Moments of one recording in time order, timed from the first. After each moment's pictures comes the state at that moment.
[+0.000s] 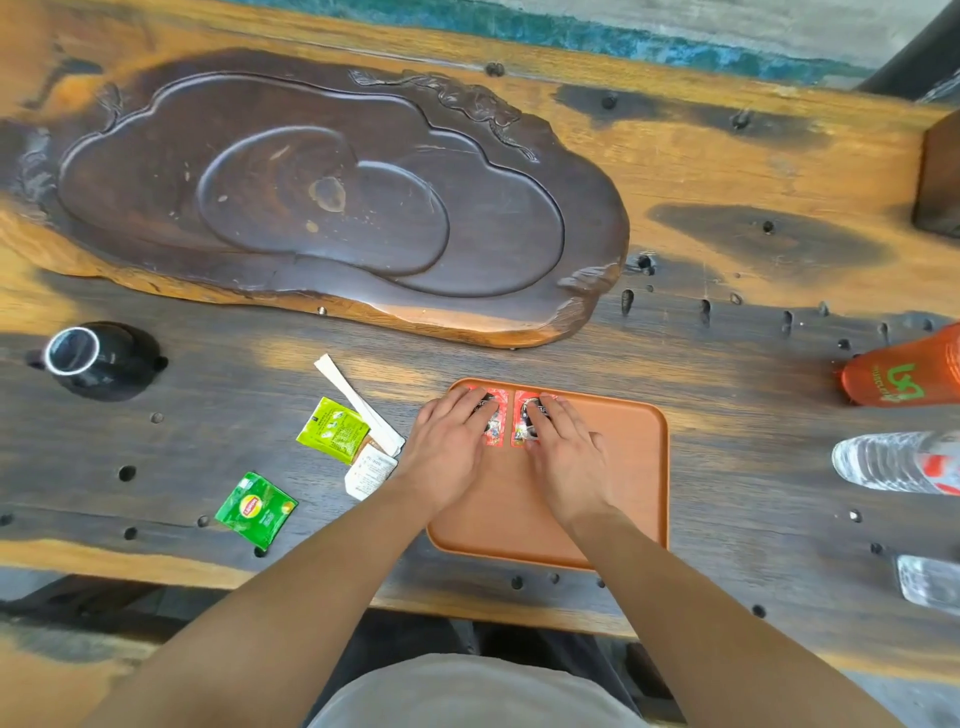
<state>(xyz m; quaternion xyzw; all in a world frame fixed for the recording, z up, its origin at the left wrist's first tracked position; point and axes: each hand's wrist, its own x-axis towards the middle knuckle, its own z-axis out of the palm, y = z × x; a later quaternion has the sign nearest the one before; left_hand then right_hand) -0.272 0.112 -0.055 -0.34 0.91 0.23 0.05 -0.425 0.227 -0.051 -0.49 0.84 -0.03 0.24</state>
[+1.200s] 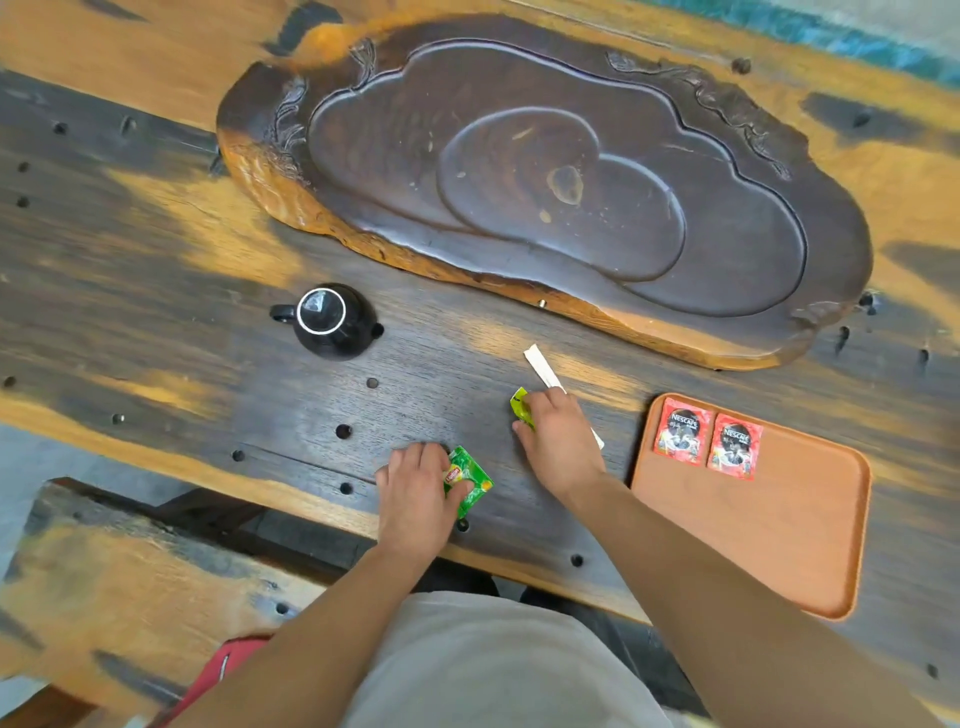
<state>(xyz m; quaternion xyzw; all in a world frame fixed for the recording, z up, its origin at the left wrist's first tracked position) -0.007 0.059 -0.032 -0.61 0.74 0.29 0.04 -0.212 0.059 -0.029 -0.54 0.77 -0.06 0.34</state>
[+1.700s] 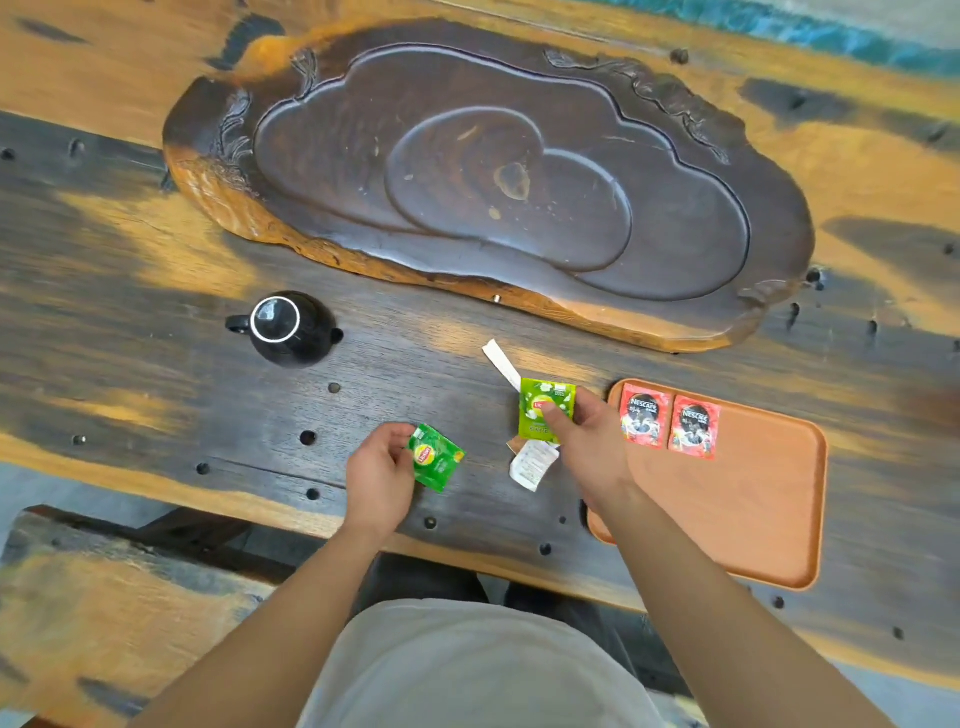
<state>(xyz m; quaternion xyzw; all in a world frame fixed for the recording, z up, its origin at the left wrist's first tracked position) -0.021 0.035 -0.026 -0.66 0.60 0.44 -0.09 -0.259 0.099 0.001 -0.11 0.72 -0.45 0.51</state>
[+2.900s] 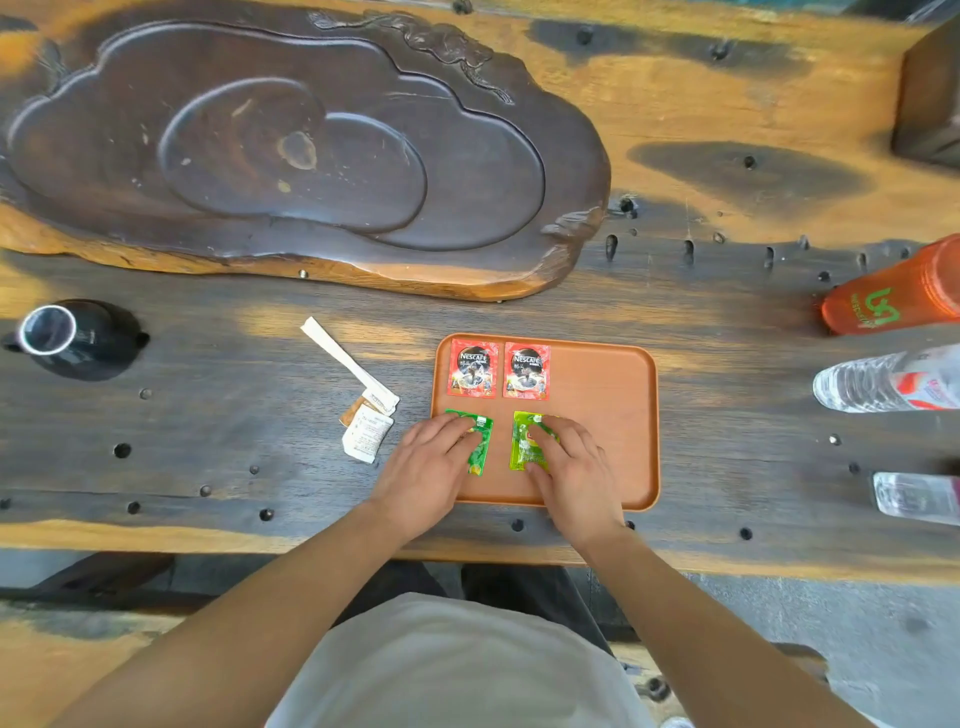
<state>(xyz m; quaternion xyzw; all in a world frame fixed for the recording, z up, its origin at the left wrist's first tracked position) -0.206 0.161 -0.049 -0.23 0.95 0.22 0.05 -0.387 0.308 -0.041 -0.49 0.83 -0.09 0.23</state>
